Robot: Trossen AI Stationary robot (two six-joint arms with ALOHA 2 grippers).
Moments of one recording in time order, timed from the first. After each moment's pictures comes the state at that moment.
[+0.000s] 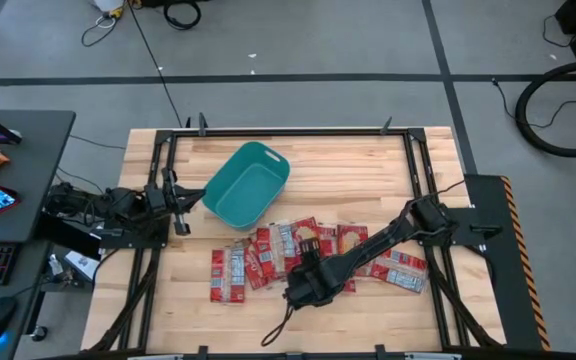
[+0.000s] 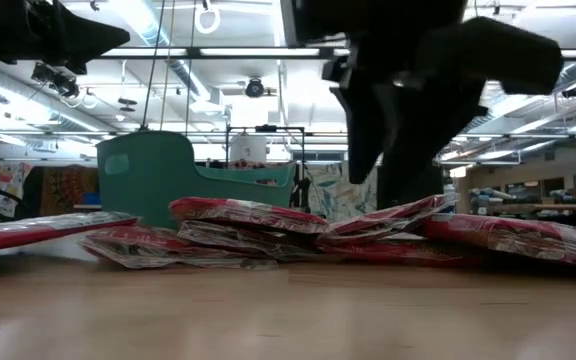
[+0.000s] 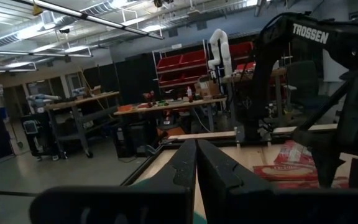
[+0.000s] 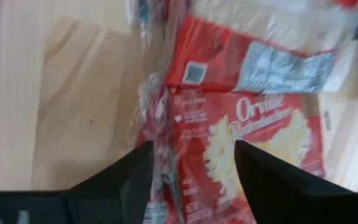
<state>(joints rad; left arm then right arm) -0.26 0.05 0.12 0.17 -0.56 0.27 0.47 2.18 1.74 -1.09 0.37 0.24</state>
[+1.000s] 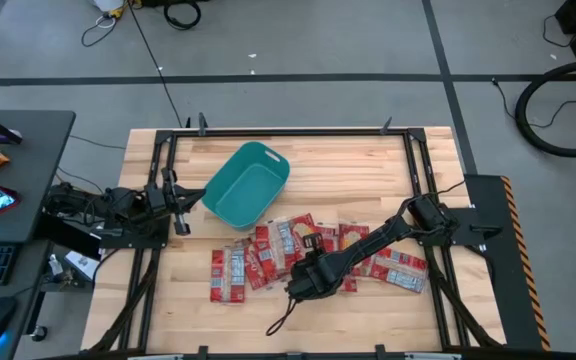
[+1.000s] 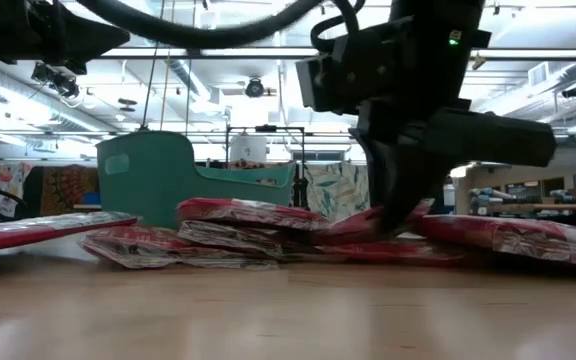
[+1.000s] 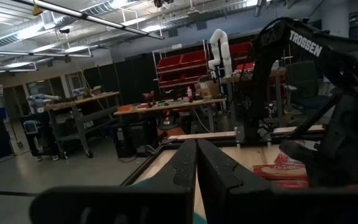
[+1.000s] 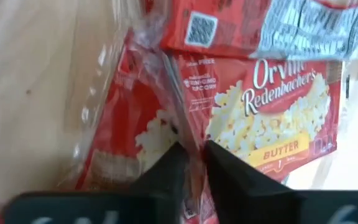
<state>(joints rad) -0.26 0.05 0.12 0.17 -0.56 0.27 0.44 2.17 1.63 -1.04 0.42 0.21</state>
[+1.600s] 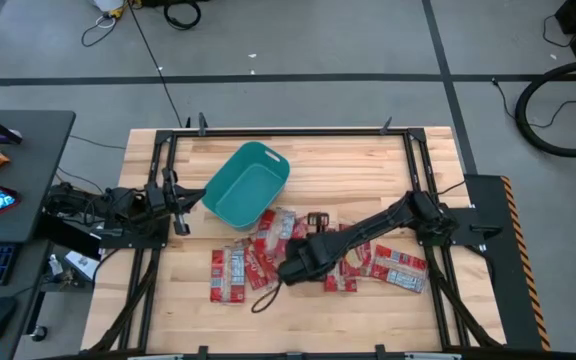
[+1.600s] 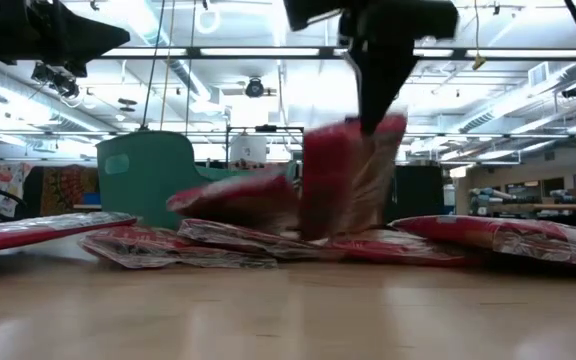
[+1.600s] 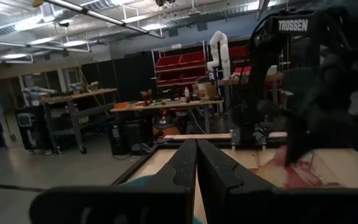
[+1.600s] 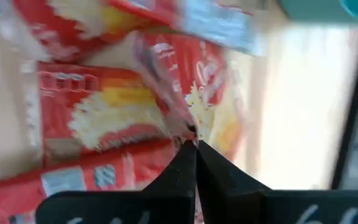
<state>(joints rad) -0.26 0.05 0.12 0.17 -0.56 0.22 0.36 2.17 1.99 -1.51 0.45 0.47</state>
